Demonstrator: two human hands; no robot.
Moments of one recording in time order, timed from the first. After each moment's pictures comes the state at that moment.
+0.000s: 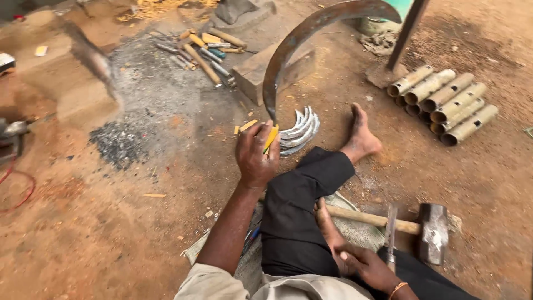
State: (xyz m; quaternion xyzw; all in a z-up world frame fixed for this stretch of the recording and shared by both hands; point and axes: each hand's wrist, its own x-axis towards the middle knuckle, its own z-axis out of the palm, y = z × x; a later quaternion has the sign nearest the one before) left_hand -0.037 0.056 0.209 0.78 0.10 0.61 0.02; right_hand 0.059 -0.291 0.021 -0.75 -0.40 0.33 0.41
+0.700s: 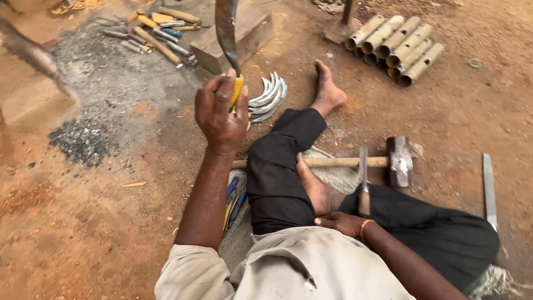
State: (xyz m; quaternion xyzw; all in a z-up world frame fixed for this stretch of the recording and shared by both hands) left_hand -0.081 0.012 0.262 0.78 0.02 0.63 0.00; right_hand 0.015 -0.313 -0.015 -0.75 -0.34 0.54 0.20
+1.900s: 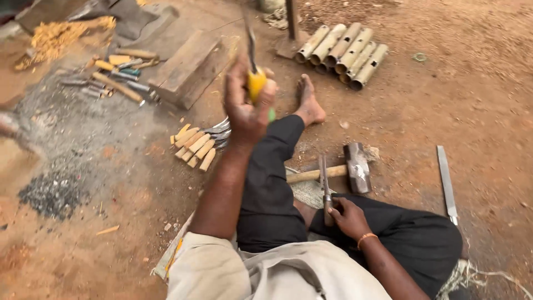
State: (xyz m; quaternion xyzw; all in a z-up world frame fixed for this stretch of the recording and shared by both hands) left_hand 0.078 -0.116 0.301 0.73 -0.14 0.52 0.43; right_hand 0.081 -0.390 -0.033 -0.88 -0.17 0.15 0.42
